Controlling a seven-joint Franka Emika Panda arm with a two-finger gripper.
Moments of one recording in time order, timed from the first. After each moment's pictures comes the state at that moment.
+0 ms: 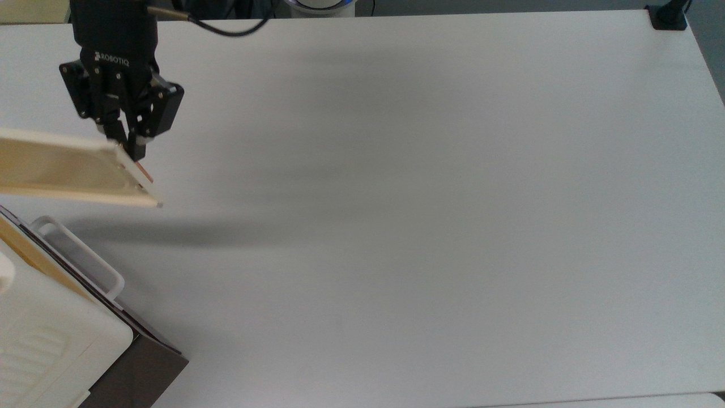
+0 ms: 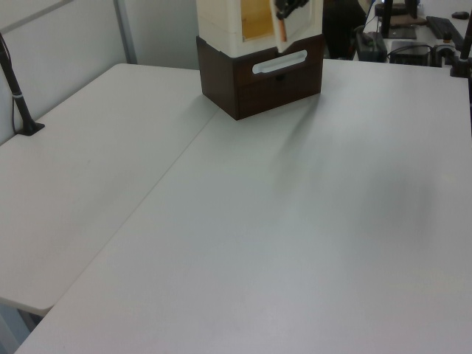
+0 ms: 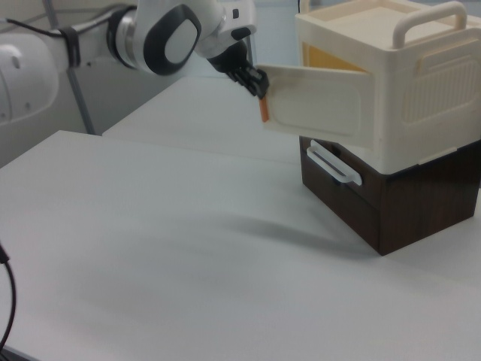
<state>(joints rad) 0.07 0.28 -0.29 -1.40 0.11 2.27 0.12</state>
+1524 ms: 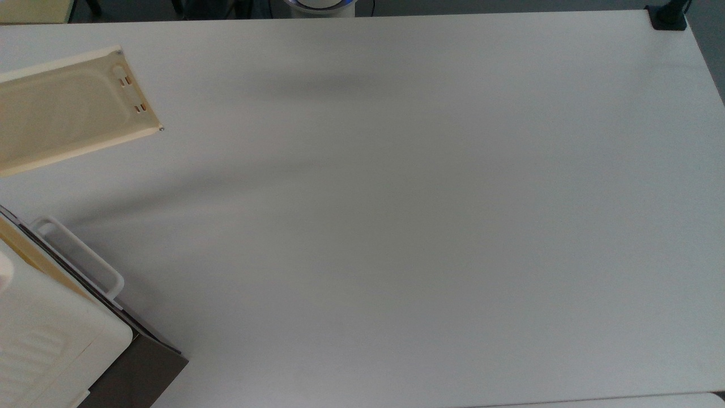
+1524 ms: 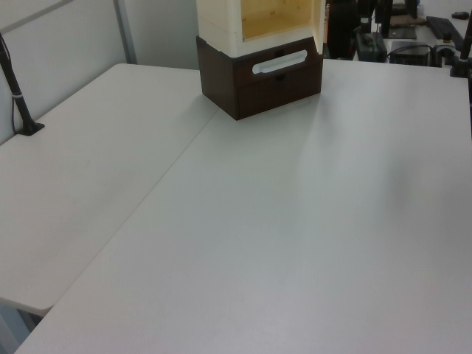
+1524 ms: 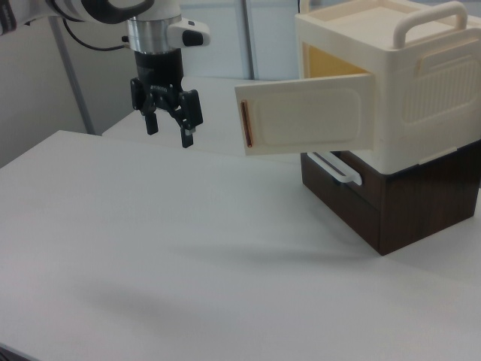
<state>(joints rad) -0.01 0.06 -0.17 -1.44 0.03 1.42 -0.03</state>
